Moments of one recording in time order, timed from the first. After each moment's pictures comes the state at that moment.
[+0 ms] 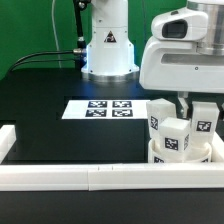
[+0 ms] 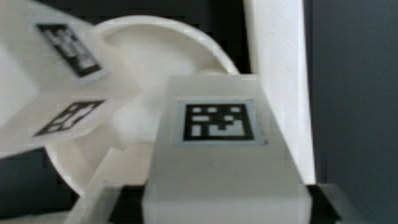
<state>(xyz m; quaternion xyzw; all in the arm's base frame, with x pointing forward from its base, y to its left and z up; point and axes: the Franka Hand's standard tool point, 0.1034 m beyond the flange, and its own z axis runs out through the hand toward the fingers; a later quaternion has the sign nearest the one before) 0.585 0.117 0.081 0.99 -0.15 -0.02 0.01</state>
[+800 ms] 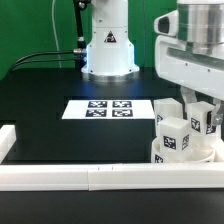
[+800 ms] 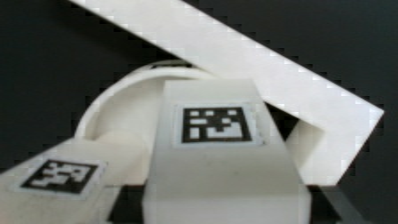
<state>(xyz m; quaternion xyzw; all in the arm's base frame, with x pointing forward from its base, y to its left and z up) 0.585 0.115 0.080 0.83 -0.56 -0.01 -0.02</state>
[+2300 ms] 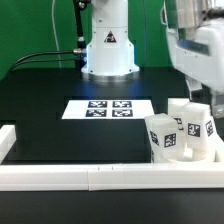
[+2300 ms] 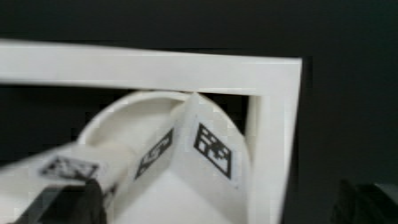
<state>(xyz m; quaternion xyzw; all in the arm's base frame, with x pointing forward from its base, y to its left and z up) 0.598 0.114 0.105 0.77 -0.63 -0.02 -0.09</state>
